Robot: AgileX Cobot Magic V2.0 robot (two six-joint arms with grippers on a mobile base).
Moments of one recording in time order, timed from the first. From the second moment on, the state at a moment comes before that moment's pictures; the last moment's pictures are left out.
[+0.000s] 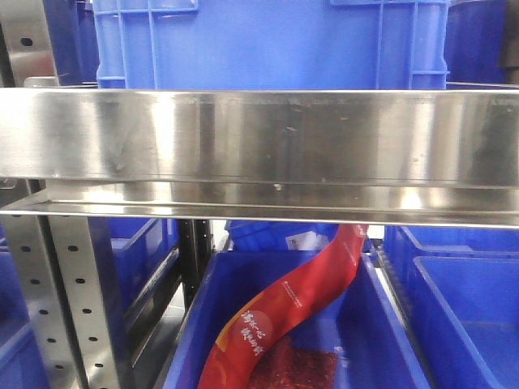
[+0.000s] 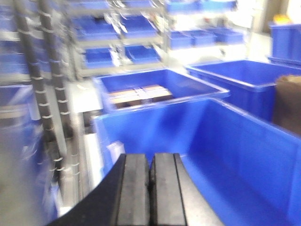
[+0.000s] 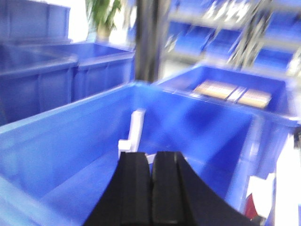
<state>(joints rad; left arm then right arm) -0.34 1.12 -1.21 -0.04 0.25 0.08 0.18 1.09 -1.06 0.06 0.13 -0.07</state>
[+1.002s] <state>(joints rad) -0.34 0.66 -0.67 -0.07 0.03 0.08 0.18 0.64 -0.66 0.07 0.01 -0.07</state>
